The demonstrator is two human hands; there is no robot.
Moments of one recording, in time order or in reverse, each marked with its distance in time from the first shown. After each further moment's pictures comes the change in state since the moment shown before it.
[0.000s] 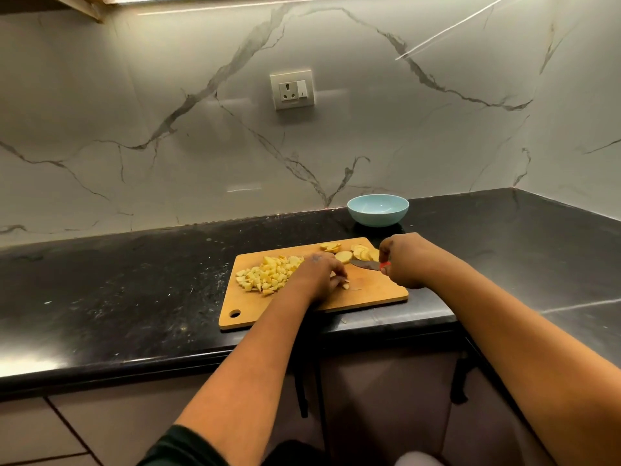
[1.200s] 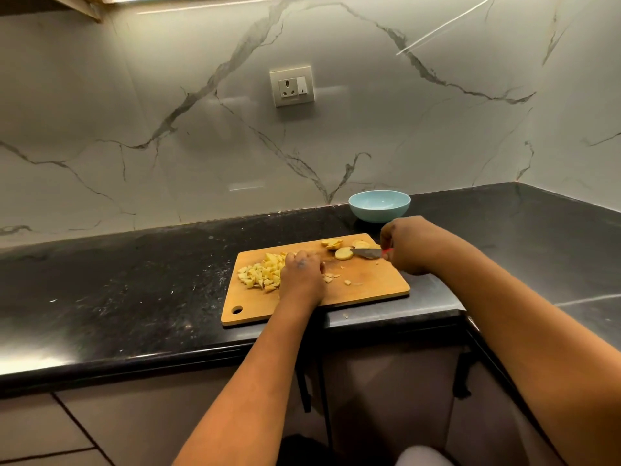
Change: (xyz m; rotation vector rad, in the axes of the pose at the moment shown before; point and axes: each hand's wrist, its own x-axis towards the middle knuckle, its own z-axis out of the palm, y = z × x) left_hand -0.022 0.000 0.011 0.076 0.259 -0.317; right_hand -0.007 -0.001 -0.016 -0.057 0.039 -0.043
